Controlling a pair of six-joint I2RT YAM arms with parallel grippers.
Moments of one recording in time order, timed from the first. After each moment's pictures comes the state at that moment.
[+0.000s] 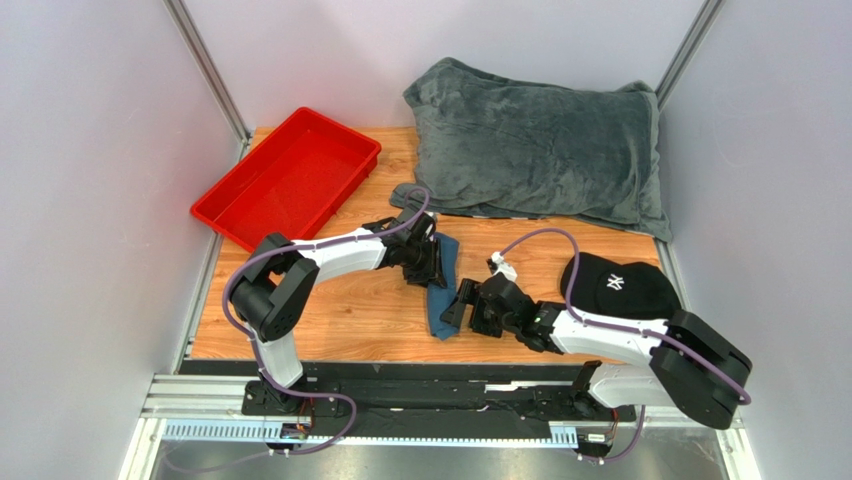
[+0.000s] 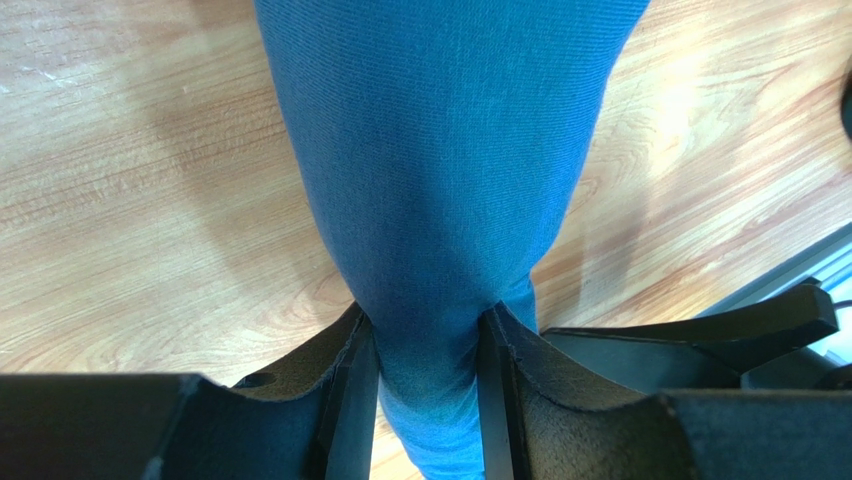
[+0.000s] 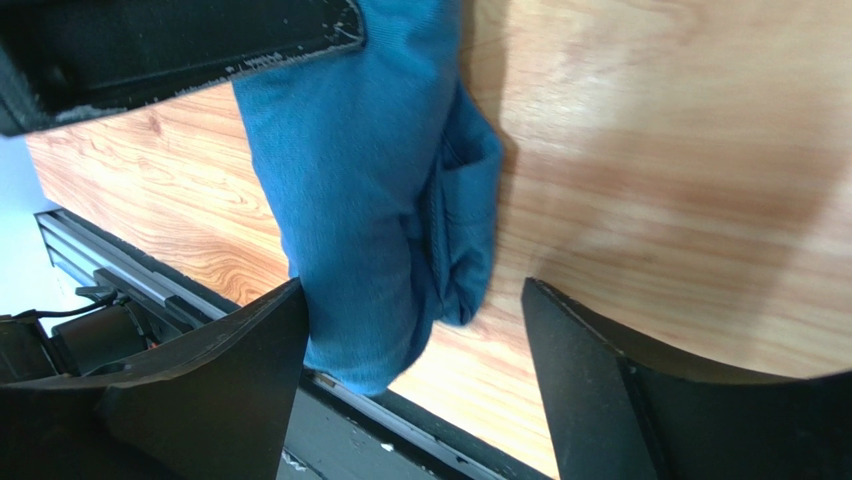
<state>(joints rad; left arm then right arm) -0.72 1.79 1.09 -0.34 0.22 -0.69 0.93 1.26 0.45 0.04 0.06 1.06</state>
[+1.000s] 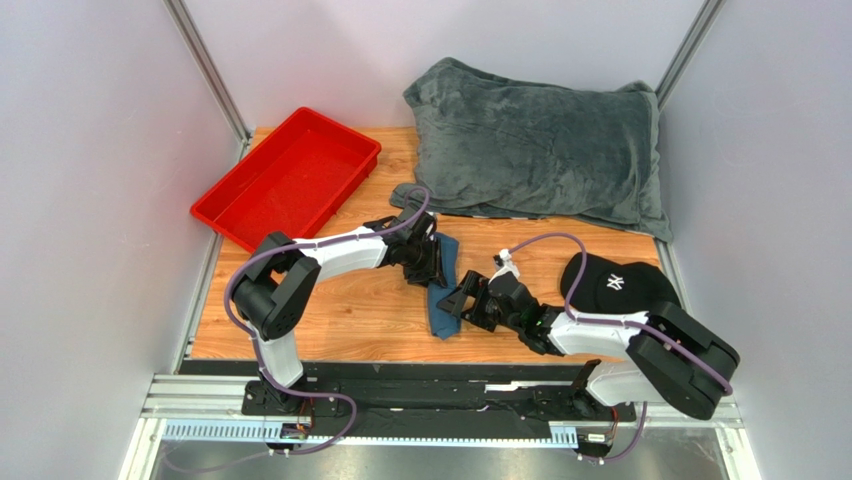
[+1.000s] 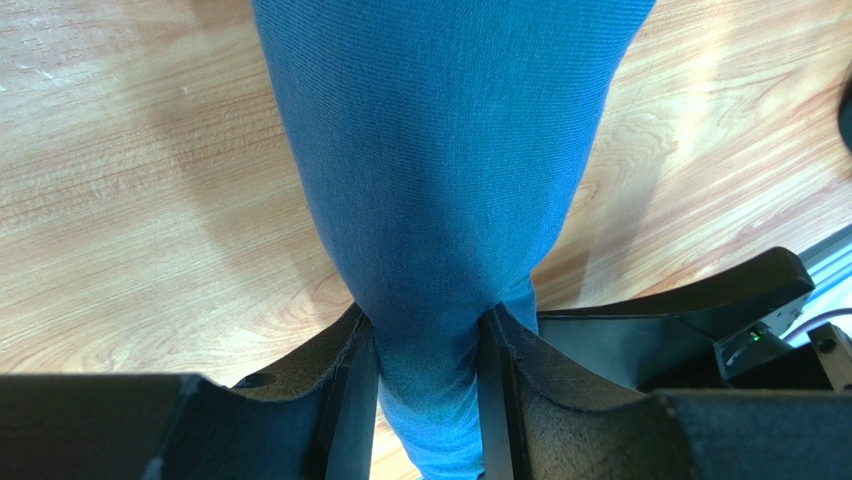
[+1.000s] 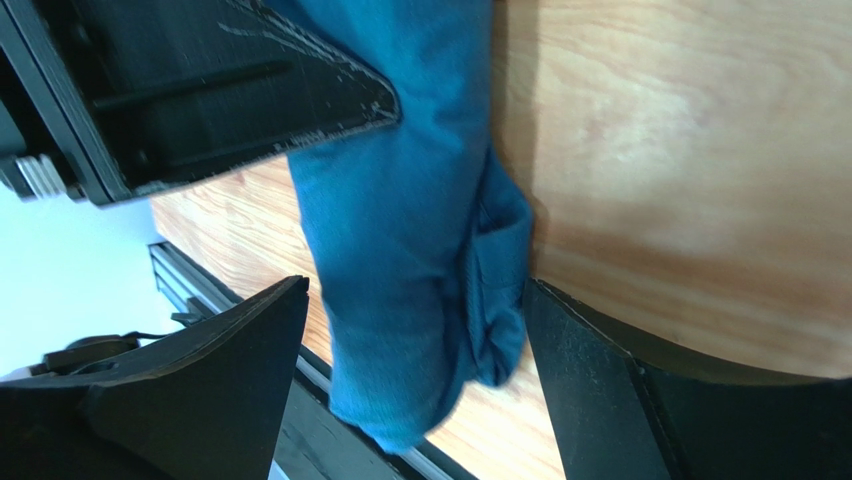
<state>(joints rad) -0.72 1.81 1.11 -0.36 0.23 -0.71 0.86 1.29 0.33 0.37 0.02 1.13</state>
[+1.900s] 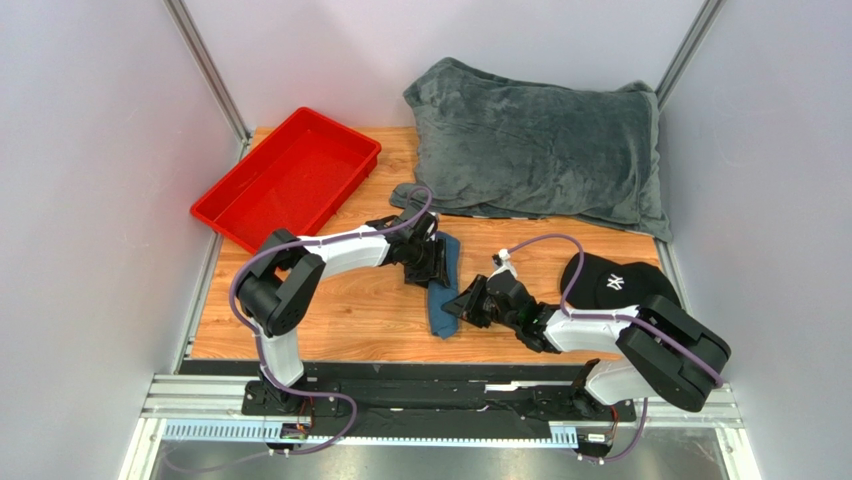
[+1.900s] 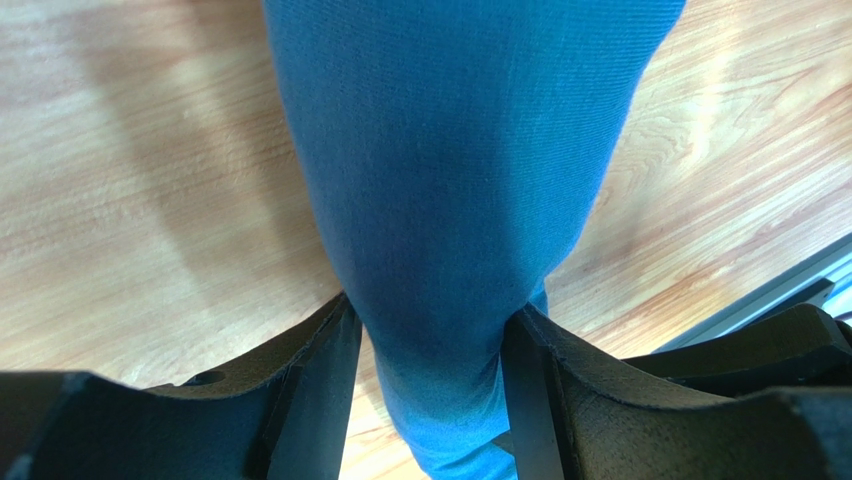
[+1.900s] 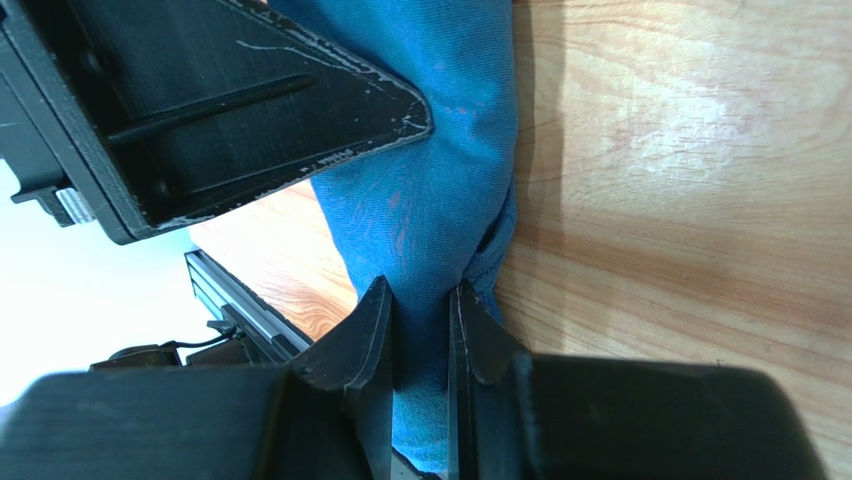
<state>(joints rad) -0.71 1.83 1.12 -0.36 0.23 -0.67 0.85 1.36 0.34 0.43 -0.01 1.20</state>
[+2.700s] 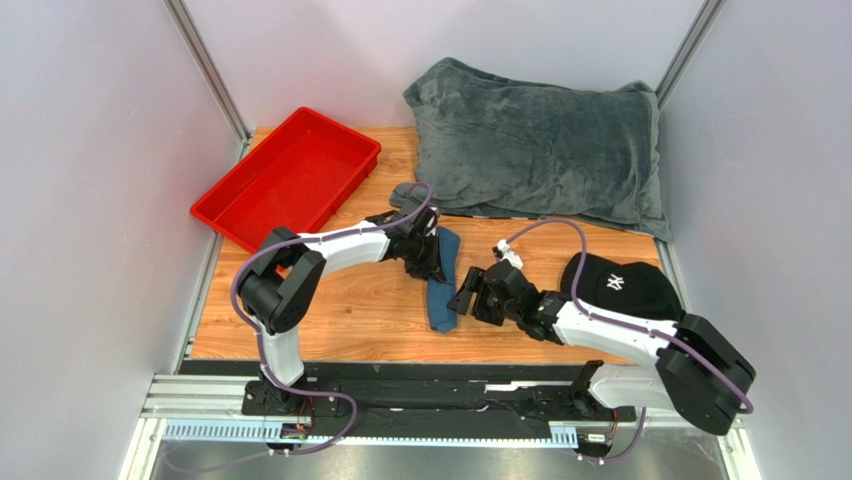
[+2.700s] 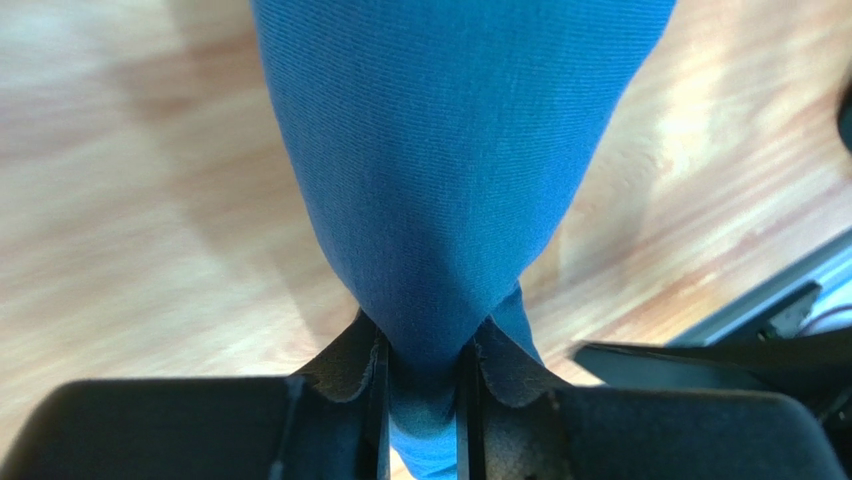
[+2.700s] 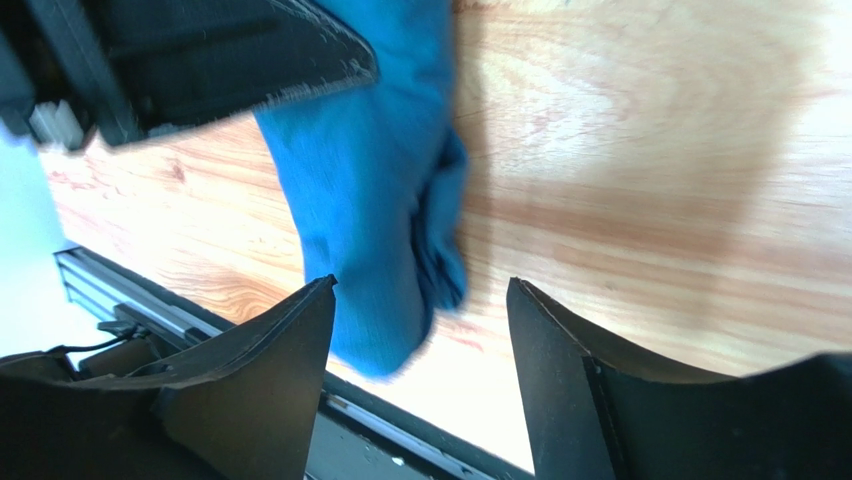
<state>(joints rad) -0.70 1.85 1.16 -0.36 0.25 -0.65 0.85 1.22 0.49 -0.03 0.06 1.03</state>
